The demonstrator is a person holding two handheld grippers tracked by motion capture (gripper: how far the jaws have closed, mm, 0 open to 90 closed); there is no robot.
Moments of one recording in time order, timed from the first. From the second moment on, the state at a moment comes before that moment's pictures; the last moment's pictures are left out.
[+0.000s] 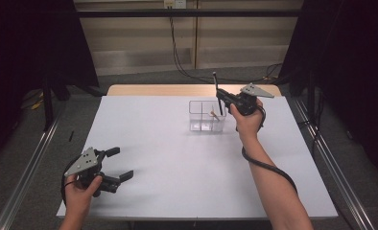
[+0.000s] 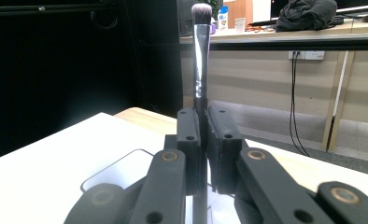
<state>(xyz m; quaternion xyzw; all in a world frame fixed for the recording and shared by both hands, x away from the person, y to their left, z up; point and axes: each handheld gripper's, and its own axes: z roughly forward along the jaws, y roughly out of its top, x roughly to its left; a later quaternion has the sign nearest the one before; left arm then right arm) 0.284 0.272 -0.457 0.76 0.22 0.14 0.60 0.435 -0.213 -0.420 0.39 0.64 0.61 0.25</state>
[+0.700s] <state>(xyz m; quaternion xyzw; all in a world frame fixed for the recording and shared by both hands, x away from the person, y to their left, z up) 0.285 0.271 -0.458 0.76 0.22 0.14 0.60 0.430 -0.219 -0.425 0.39 0.64 0.61 0.25</state>
